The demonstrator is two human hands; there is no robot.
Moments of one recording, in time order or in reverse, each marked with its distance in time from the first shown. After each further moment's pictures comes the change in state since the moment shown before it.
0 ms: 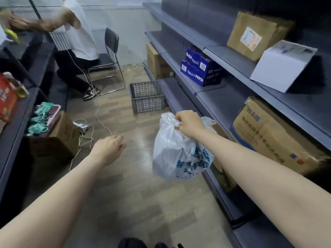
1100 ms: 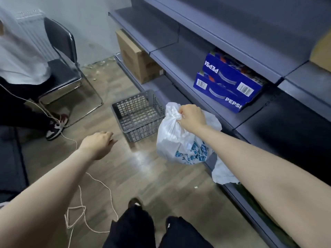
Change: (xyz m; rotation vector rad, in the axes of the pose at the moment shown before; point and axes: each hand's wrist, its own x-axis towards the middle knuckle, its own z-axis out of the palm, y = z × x) left_hand 0.718 -0.259 -0.017 0.124 -0.250 0.196; right_hand 0.672 0.029 0.094 -0.016 0.012 0.347
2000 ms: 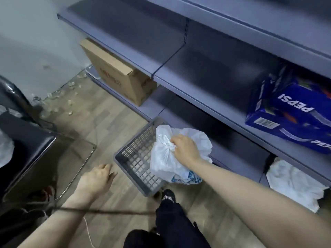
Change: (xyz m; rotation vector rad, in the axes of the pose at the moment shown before) left_hand 0.498 -0.208 -0.033 0.121 -0.221 0.204; right_hand 0.457 -0.094 0.190 0.132 -0.065 0.250
